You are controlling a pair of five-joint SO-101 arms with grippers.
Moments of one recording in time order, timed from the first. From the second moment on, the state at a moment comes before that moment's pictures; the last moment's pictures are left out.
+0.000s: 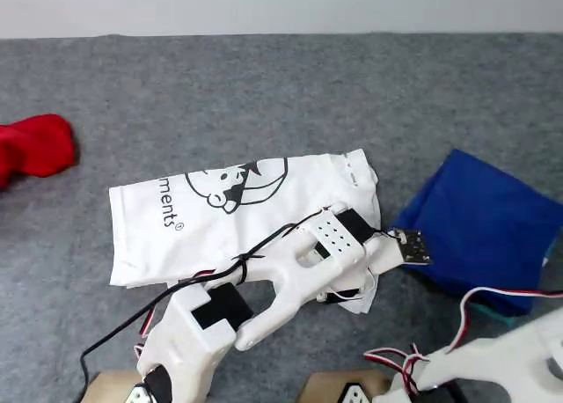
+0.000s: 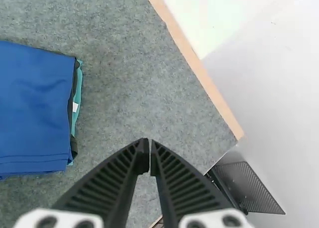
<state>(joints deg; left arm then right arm) 48.1 30.0 -0.7 81.9 -20.9 60.4 -30.2 -24.1 100.5 36.4</state>
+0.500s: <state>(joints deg) 39.3 30.7 -14.8 87.4 -20.8 60.4 -30.2 -24.1 100.6 36.4</state>
